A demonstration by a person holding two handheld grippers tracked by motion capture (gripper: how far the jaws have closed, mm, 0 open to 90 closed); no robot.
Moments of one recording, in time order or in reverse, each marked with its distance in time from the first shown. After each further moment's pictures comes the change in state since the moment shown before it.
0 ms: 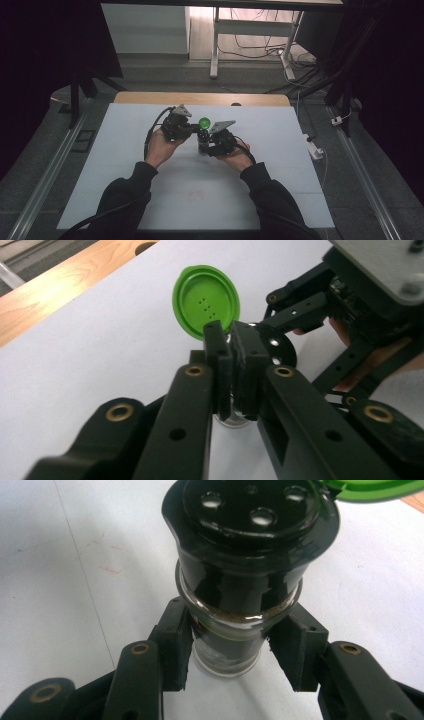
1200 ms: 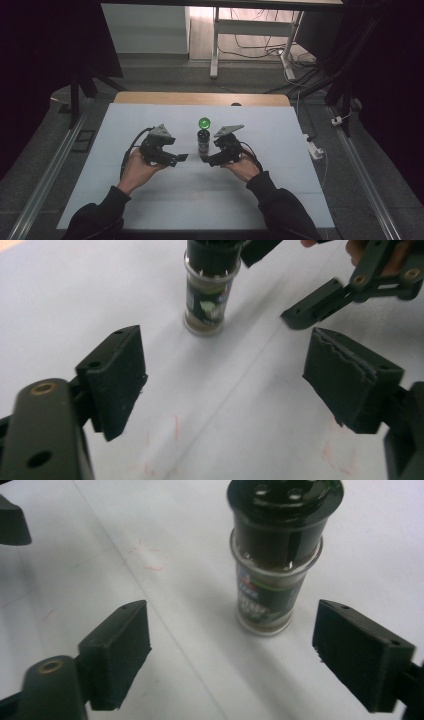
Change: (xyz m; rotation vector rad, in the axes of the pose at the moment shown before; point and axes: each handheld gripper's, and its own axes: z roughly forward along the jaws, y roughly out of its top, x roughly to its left) left arm -0.023 -0.069 -0.050 0.032 -0.034 -0.076; right arm 0.026 -0.006 -0.036 0.002 0.012 0.164
